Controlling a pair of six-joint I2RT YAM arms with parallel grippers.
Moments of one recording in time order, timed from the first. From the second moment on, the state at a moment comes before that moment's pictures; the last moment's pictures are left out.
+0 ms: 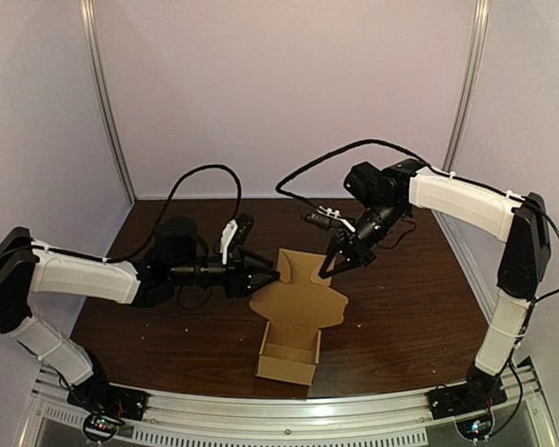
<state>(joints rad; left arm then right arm) -0.81 1.52 0.73 0.58 0.57 -0.39 0.62 1.82 1.64 -1.17 -1.02 -0.66</state>
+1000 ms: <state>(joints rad) -0.85 1.48 0.58 0.65 0.37 -0.34 0.60 1.74 1.64 -1.05 -0.96 -0.44</state>
